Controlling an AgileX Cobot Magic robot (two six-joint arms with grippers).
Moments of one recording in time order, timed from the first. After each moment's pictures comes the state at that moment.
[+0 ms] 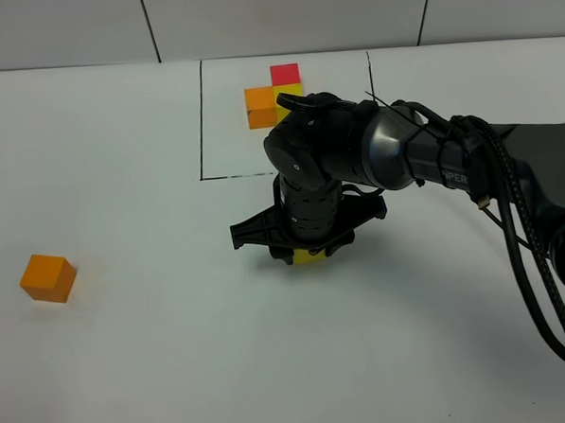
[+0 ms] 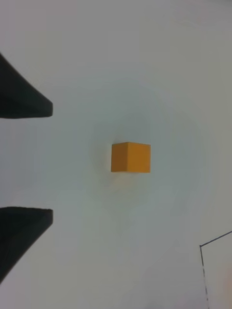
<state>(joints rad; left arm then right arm) -0.02 0.00 -0.51 -0.05 1.06 0.11 0.73 2.17 -1.55 -0.11 0.87 0.62</state>
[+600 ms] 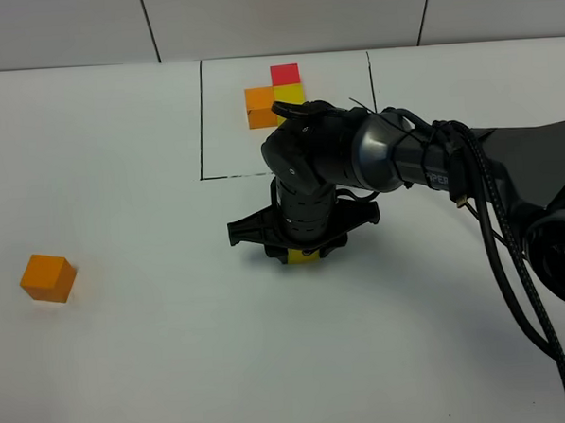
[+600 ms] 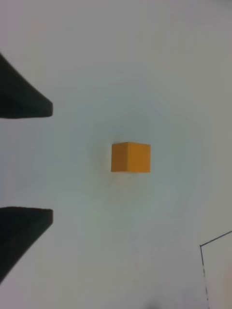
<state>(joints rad) -0.02 0.00 -0.51 -0.05 1.06 0.11 0.72 2.23 -1.57 -0.10 0.84 0.67</state>
